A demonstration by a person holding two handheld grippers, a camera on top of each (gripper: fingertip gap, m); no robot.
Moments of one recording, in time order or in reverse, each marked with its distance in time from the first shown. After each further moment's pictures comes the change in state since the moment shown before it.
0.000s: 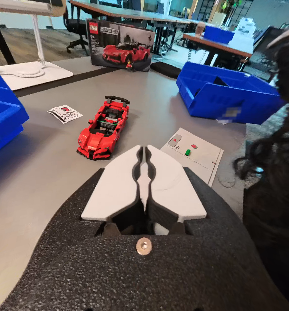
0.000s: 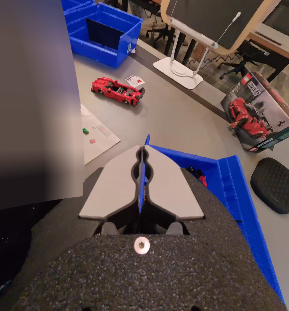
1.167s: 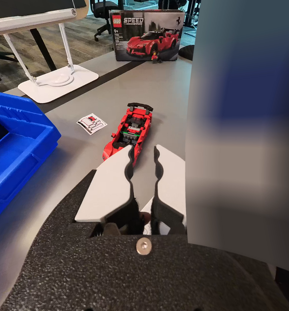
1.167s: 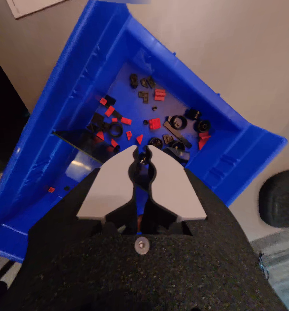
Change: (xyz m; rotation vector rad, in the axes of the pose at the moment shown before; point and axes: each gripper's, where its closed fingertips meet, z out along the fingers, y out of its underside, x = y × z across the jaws) left arm -0.023 -0.029 0.028 -0.108 -0.171 0.098; right arm 0.085 0.122 0.041 -0.692 -0.464 -0.282
